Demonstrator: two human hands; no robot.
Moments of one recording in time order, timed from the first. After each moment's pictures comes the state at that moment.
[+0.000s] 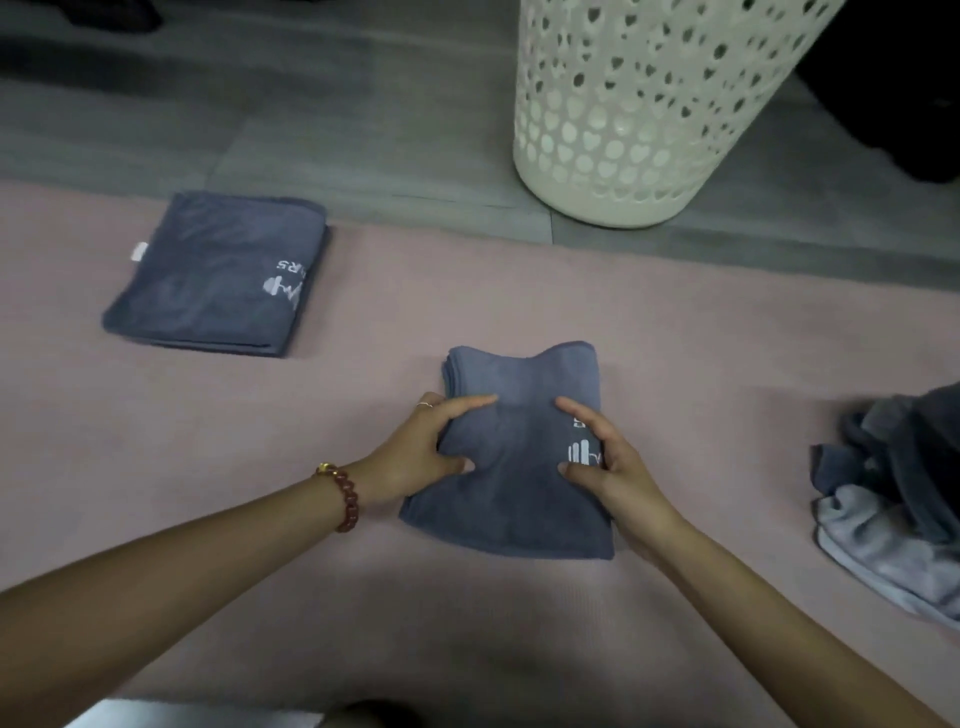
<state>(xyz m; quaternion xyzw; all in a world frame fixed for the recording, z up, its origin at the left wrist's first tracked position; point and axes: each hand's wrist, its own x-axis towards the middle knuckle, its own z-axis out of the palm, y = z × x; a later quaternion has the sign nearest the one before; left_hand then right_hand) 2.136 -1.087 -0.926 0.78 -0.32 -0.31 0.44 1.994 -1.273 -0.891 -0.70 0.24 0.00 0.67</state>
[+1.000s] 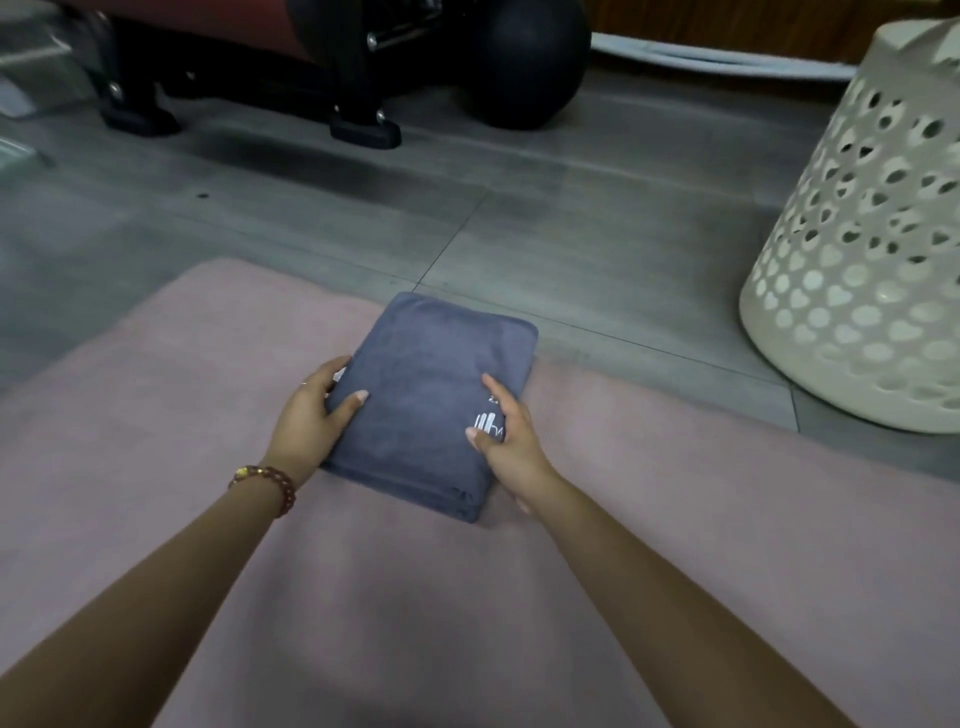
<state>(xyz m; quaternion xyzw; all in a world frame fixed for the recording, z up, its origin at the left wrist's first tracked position) 2.414 -0.864 -0.939 0.89 -0.04 0.05 0.45 2.360 -1.084 -0.939 -0.76 0.09 0.04 0.64</state>
